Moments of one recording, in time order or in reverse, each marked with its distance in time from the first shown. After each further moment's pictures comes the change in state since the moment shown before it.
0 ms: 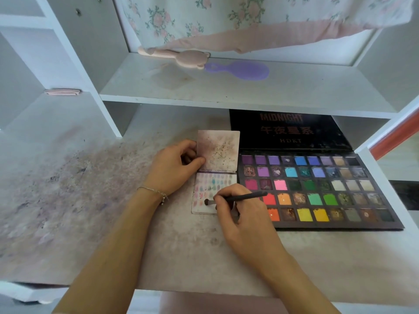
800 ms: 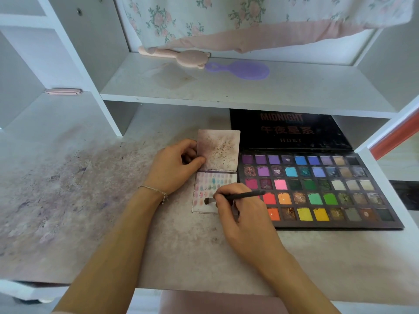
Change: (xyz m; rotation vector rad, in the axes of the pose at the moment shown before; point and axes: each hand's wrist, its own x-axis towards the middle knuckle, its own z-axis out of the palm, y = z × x) left_hand -0.001 0.000 0.000 -0.025 0.002 0.012; right_hand 0.001 -0.002 0.000 0.000 0.034 -0.029
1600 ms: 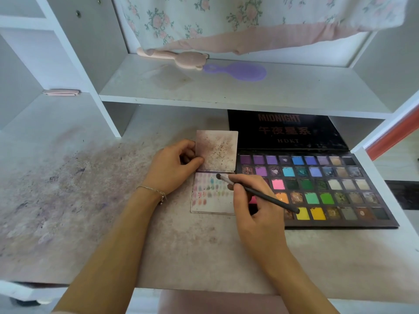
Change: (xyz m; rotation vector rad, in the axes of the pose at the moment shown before) left_hand 0.000 0.000 -0.001 -0.005 -0.010 -0.017; right_hand -0.001 0.004 -0.006 0.200 0.252 -0.006
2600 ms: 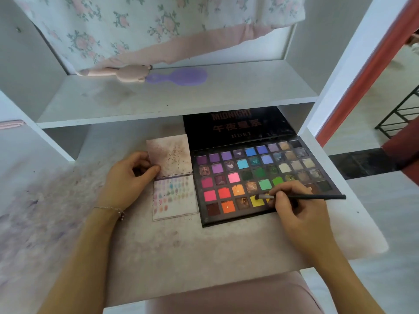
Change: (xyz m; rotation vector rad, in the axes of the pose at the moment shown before) left_hand -0.002 0.005 0.000 -0.006 0.011 -0.011; right_hand -0.026 0.032 -0.113 -0.104 0.112 0.185
